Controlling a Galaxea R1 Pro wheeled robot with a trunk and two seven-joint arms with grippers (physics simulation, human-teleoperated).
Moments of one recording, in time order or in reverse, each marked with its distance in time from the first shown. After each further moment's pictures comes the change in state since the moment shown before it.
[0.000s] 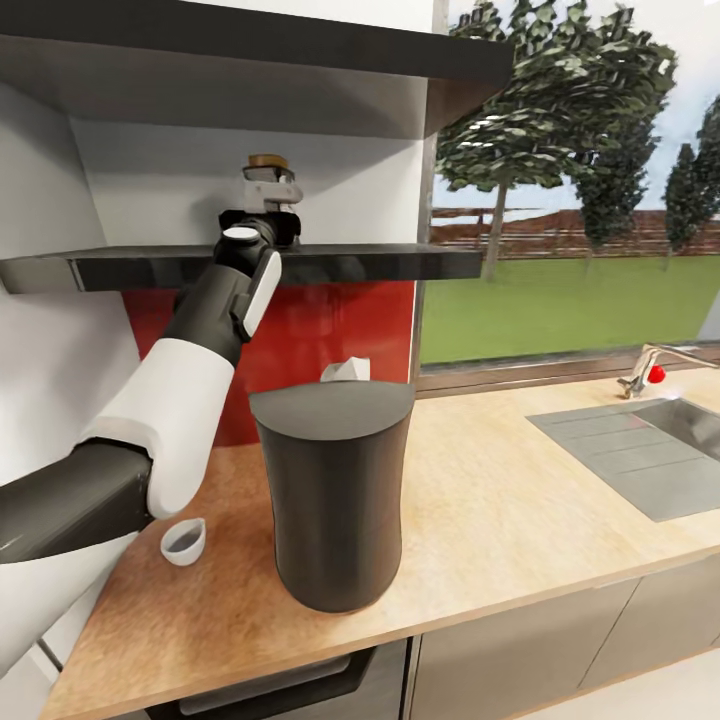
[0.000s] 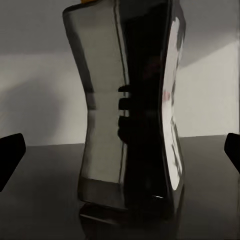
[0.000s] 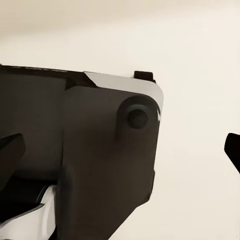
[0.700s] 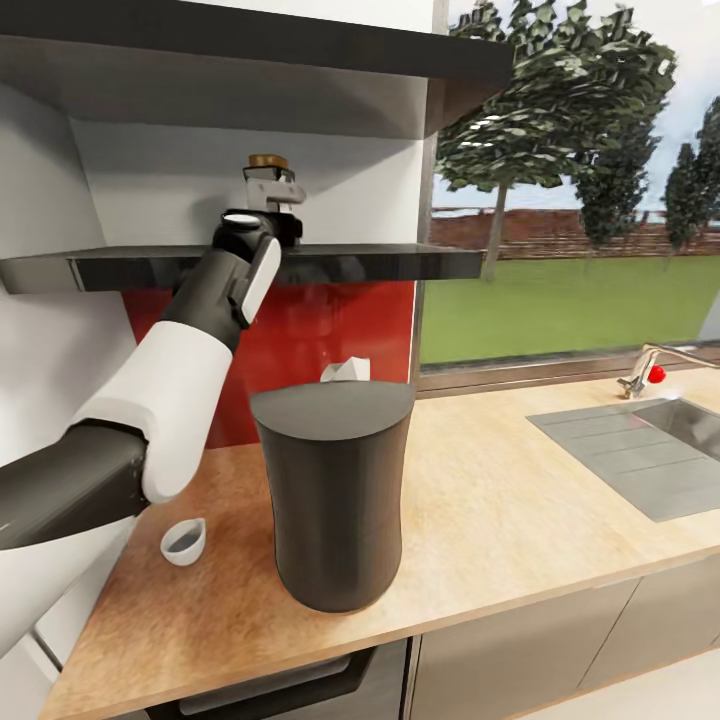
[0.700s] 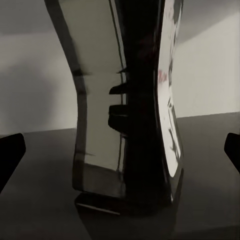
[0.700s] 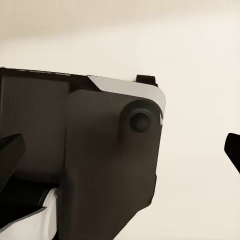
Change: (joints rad) left arm -0.056 0.002 -0.004 0.063 0.016 0.097 -0.018; right arm 0.000 0.006 0.004 0.000 0.002 -0.014 0.001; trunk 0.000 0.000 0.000
